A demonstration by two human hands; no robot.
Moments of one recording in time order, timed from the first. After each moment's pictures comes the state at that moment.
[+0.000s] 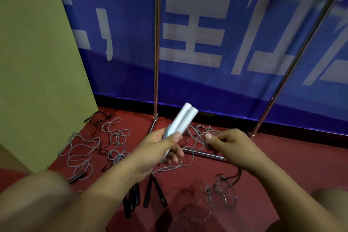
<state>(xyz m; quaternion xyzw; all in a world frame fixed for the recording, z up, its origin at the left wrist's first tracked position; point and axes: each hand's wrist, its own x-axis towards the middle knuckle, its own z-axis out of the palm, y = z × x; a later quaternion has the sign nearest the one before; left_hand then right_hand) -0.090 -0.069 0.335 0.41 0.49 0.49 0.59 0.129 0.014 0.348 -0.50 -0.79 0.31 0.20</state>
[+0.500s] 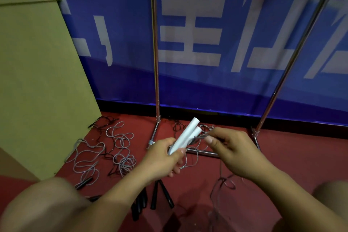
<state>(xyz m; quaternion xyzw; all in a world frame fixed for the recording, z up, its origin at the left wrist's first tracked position) -0.086 -0.066 0.313 0.52 0.63 0.36 0.44 0.125 -0.010 0.352 -0.37 -0.86 0.21 0.29</state>
